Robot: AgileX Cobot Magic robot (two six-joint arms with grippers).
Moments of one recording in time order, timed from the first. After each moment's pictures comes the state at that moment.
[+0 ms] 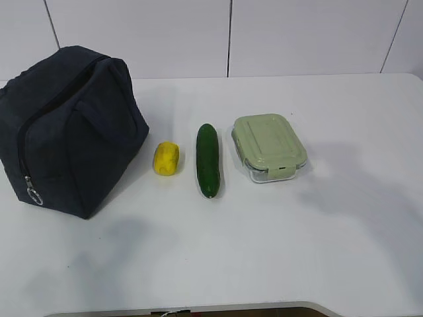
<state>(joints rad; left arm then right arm) -0.11 0.01 -0.51 -0.22 1.11 0.13 -0.01 0.63 -0.81 0.28 1.02 -0.18</state>
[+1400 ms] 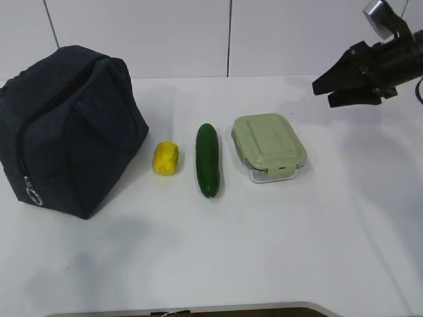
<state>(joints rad) -0.11 0.01 -0.51 -0.22 1.11 0.13 -0.18 2.06 -1.66 0.98 1.21 -0.83</state>
